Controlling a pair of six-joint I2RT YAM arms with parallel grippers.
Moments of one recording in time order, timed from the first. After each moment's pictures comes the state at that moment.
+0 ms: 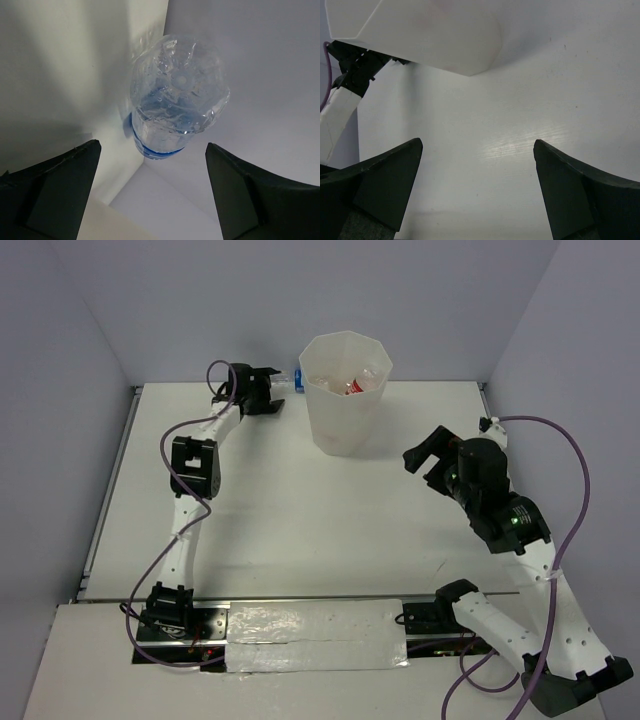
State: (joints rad) left arm -0.14 2.76 2.42 -0.19 0.23 -1.79; right arm 0.36 0.80 1.09 -0.76 0.23 0.77
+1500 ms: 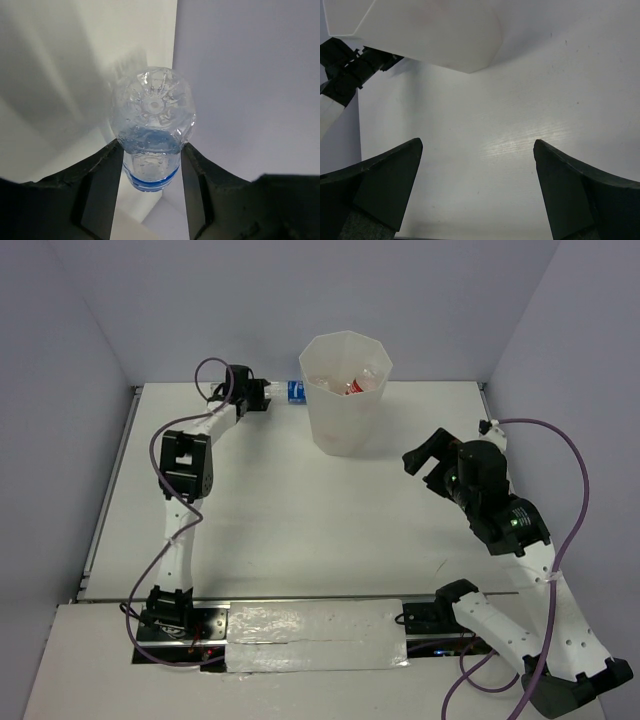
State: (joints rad) left arm -0.15 2.57 2.15 -0.17 0.00 -1.73; right arm 0.36 0.79 1.07 -0.76 0.22 0.79
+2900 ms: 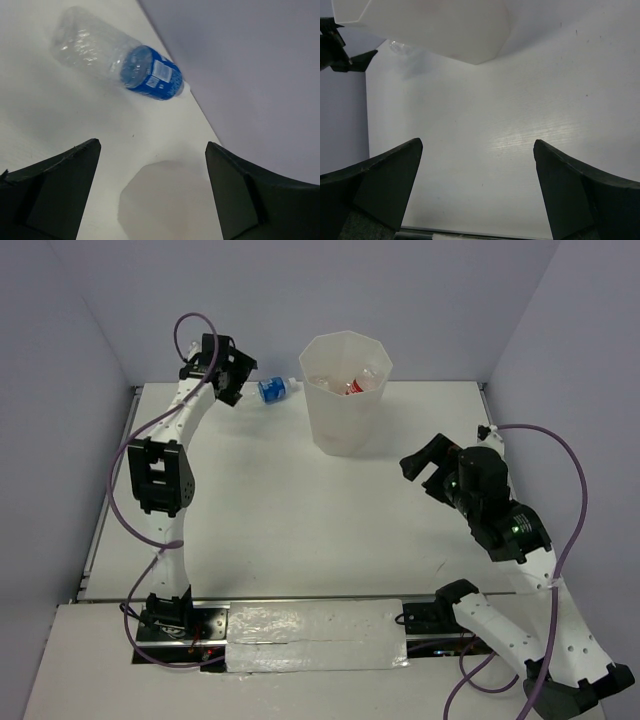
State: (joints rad) left arm -0.14 2.21 2.09 -0.59 -0.09 -1.23; right arm 0.37 0.74 1.04 -0.76 0.19 0.81
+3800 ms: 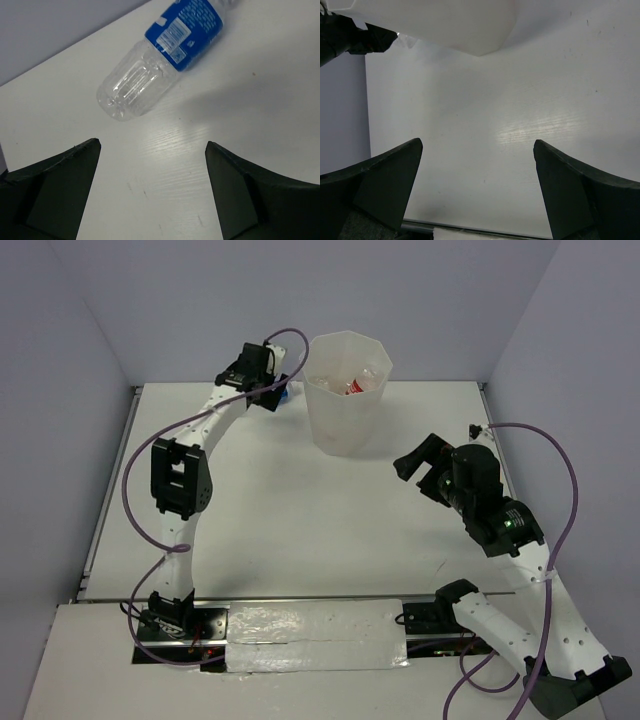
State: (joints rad) left arm -0.30 2.24 2.12 -0.57 -0.23 0.19; right arm 0.37 0.77 1.01 -0.72 0.14 0.81
